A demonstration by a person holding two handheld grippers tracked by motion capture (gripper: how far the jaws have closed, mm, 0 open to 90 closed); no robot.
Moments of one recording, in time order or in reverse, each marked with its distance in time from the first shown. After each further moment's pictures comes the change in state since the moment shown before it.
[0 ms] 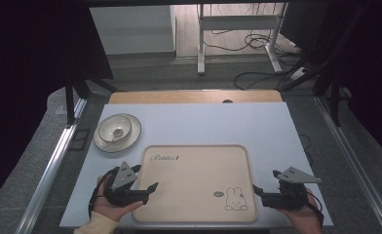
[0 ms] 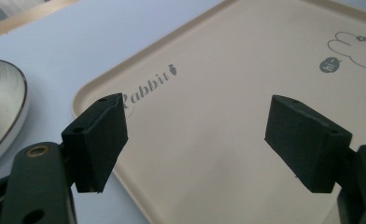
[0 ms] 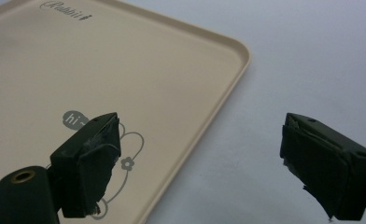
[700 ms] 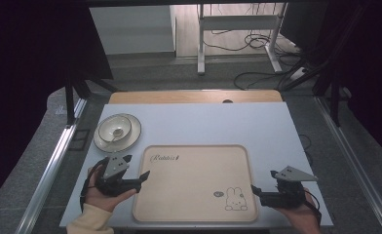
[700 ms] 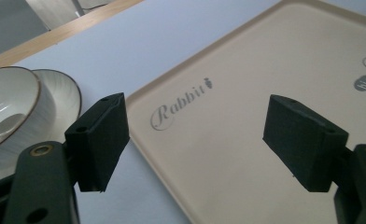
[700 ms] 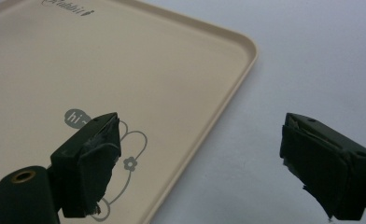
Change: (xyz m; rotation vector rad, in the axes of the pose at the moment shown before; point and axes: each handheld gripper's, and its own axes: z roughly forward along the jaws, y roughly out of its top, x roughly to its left) left arm 0.025 0.018 -0.012 0.003 0.089 -0.026; right arm 0.000 0.000 0.006 0.022 0.021 0.010
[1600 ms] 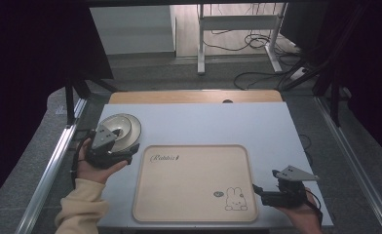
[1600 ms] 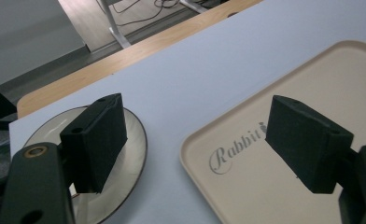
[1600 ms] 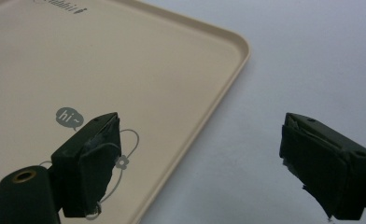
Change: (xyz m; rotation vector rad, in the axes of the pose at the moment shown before) left arm 0.053 0.037 0.001 -0.044 0.098 -0.024; right arm -0.004 -0.001 0.000 0.004 -0.018 -0.002
